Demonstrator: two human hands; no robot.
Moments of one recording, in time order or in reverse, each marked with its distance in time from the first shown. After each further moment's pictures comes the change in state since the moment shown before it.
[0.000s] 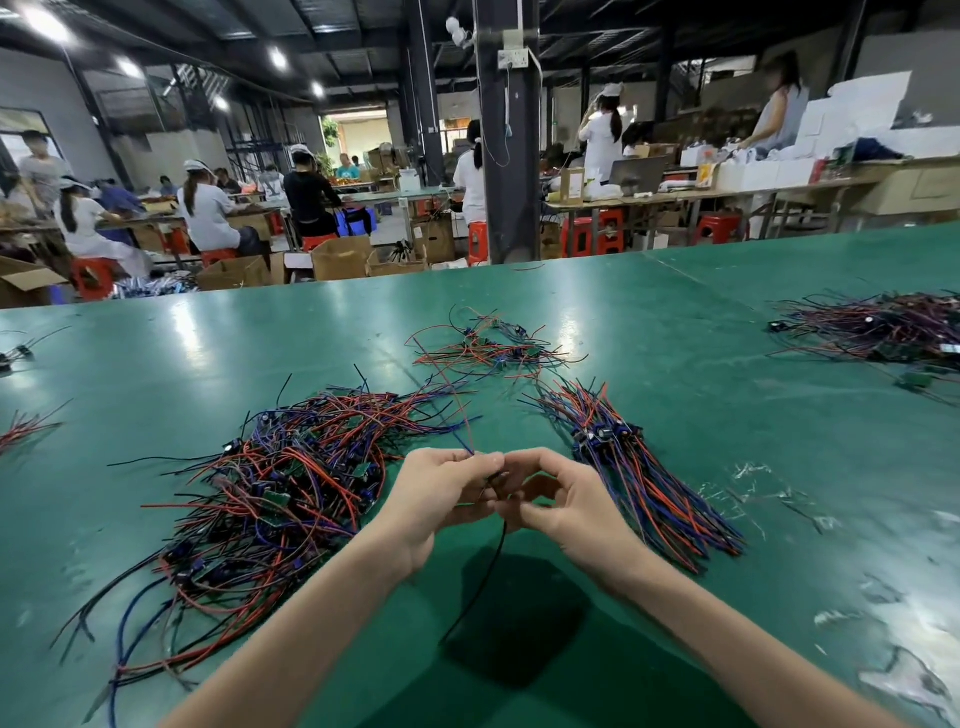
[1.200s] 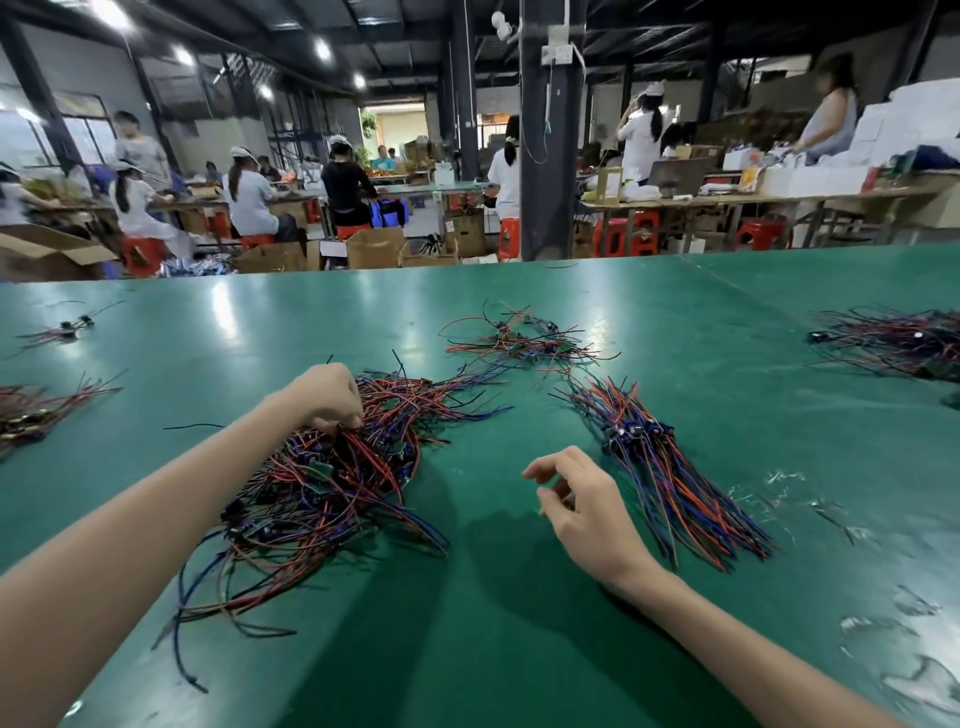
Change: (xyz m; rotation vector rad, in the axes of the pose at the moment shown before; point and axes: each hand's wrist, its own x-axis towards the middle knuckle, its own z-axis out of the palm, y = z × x) left_hand 0.077 0.052 -0.162 1.183 0.241 -0.143; right_hand -0.002 0.019 0.011 -0.570 0.083 -0.143
